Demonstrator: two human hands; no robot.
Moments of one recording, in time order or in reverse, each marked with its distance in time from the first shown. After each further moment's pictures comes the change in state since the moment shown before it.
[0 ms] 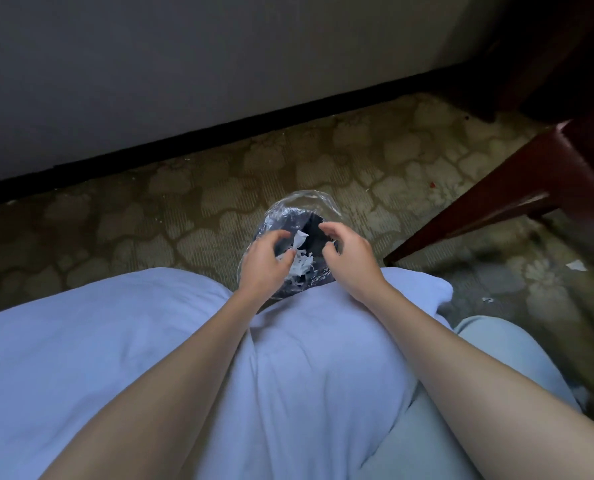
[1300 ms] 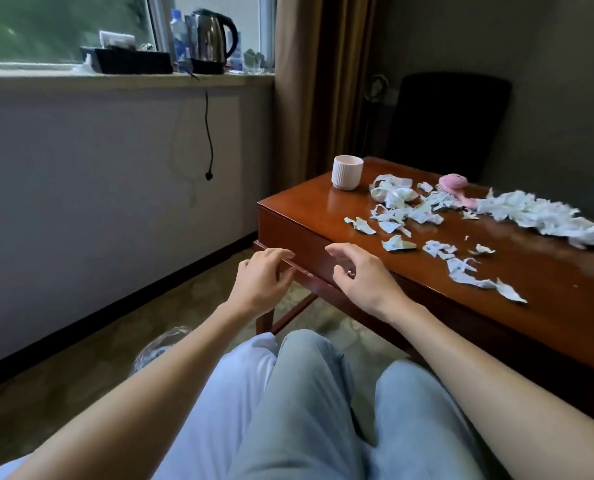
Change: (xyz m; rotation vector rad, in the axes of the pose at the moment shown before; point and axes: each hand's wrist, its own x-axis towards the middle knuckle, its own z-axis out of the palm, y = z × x) left_hand -0.192 0.333 -0.020 0.157 -0.003 0.943; right_hand -0.326 -0.053 -0.291 -0.275 0.609 -0.186
